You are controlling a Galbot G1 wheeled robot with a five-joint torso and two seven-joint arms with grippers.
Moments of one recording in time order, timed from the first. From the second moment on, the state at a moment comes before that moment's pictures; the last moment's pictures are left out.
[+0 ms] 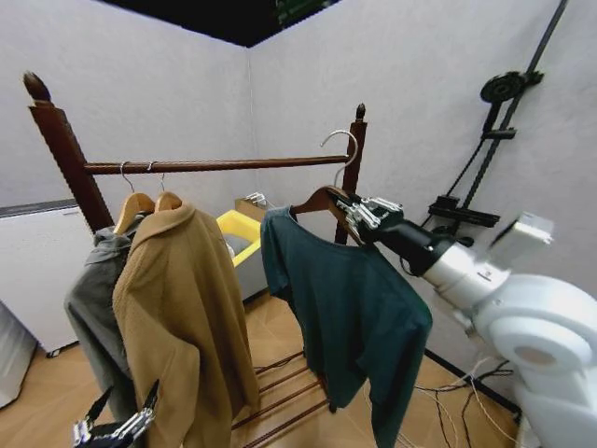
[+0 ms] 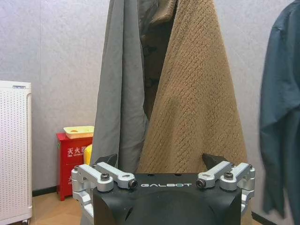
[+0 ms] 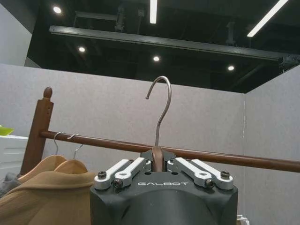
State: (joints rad) left arm 1.94 -1.35 -0.90 -2.27 -0.51 -0.14 0.14; right arm -0.35 0.80 0.38 2.32 1.19 -0.64 0.20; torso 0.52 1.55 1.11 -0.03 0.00
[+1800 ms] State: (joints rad) left arm 1.94 -1.35 -0.90 -2.27 -0.51 -0.14 0.13; right arm 0.10 1.30 -0.17 1.65 0.97 -0.71 0.27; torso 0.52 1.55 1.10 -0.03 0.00
